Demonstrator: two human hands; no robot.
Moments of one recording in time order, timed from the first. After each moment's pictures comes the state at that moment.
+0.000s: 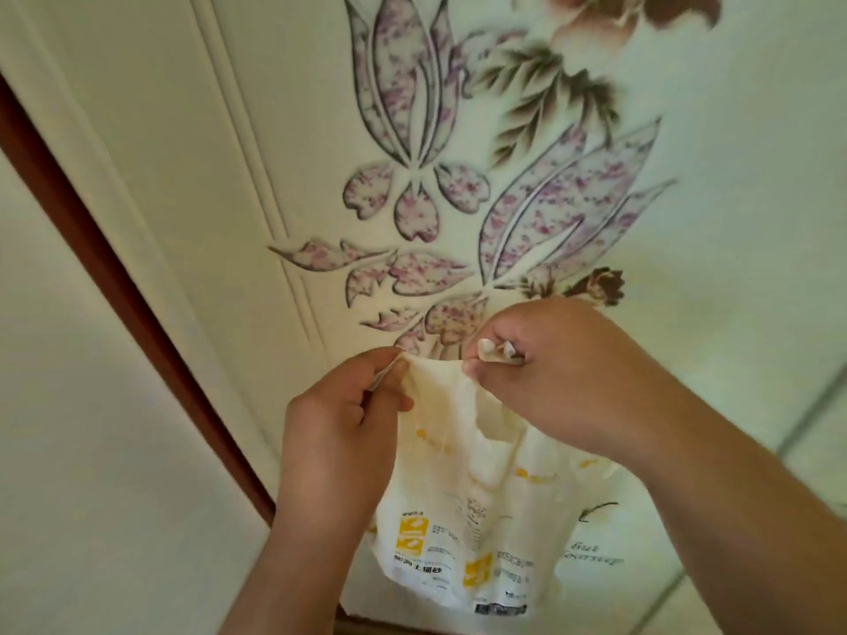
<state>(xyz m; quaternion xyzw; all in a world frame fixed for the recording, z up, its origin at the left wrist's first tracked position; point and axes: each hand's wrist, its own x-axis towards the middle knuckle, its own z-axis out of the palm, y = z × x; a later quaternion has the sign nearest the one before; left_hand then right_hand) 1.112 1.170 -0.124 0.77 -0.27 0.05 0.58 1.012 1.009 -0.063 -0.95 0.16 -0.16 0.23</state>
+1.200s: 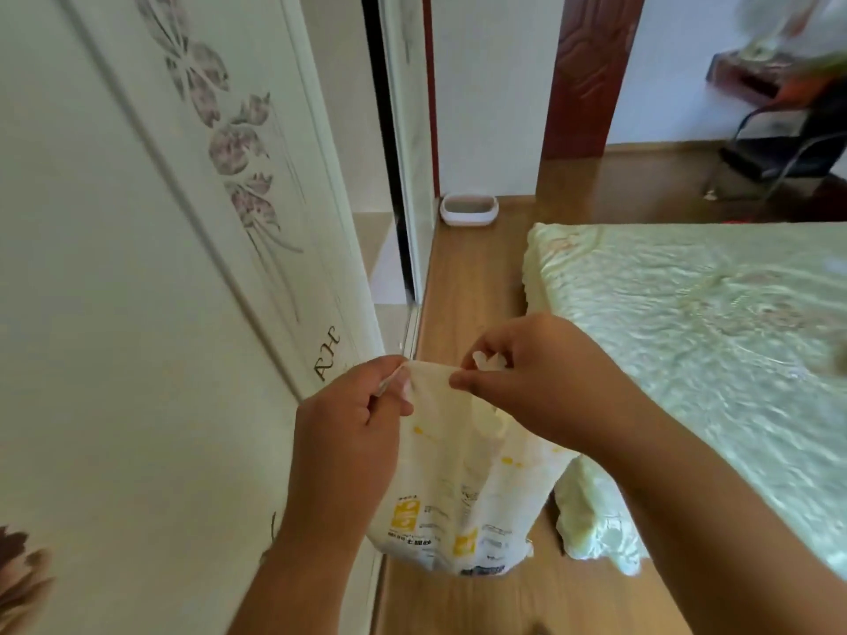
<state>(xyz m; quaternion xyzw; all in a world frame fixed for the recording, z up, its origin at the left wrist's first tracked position) 0.978 0.987 -0.188 0.38 -0.78 -0.32 0.37 0.810 1.080 -0.136 -0.48 0.82 -0.27 0.15</state>
